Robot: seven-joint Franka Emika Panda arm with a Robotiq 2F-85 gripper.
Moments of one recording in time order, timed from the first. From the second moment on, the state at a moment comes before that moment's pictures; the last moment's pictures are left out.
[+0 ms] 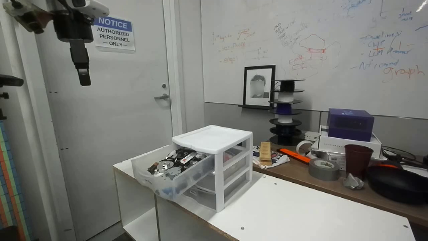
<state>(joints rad) 0.04 -0.52 0.33 -2.34 0.09 1.88 0.57</state>
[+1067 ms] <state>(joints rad) -0.04 0.06 0.23 -2.19 -0.27 2.42 0.99</state>
